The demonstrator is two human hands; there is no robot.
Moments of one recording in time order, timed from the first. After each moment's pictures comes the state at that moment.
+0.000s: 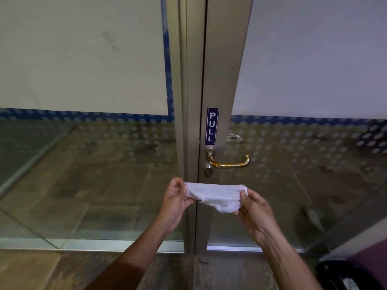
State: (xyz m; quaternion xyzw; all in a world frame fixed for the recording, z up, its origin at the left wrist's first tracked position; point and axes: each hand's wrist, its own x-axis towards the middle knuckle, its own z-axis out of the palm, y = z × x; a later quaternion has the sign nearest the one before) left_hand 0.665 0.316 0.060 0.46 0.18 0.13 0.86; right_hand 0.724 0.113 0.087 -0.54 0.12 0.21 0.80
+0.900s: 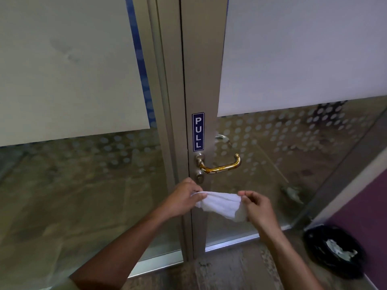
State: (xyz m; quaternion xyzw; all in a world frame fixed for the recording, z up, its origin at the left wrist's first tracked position) left_hand 0.738 0.359 0.075 0.93 -0.10 -0.06 0.36; right_hand 0.733 0.126 0.067 -0.78 0.13 0.04 0.60
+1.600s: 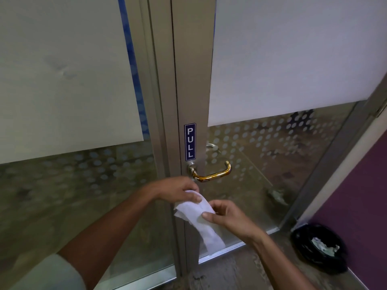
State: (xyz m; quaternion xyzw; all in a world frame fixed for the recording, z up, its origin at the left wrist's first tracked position) left_hand 0.772 0.378 0.147 0.90 -0.29 -0.22 0.24; right_hand 0.720 0.160 0.080 -0.71 -0.15 0.23 0.65
